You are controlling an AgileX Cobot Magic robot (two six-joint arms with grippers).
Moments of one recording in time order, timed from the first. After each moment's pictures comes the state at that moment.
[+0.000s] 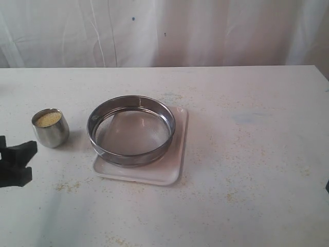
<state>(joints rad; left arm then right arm) -0.11 1.04 -0.17 0.13 -0.42 -0.16 0.34 0.01 -0.01 0.01 0.19 0.03</state>
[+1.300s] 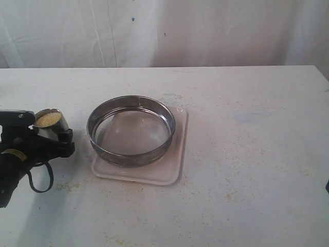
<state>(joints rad) -0.13 1.97 -0.51 -0.20 -1.03 0.01 0.34 0.01 -0.01 0.01 0.19 0.03</state>
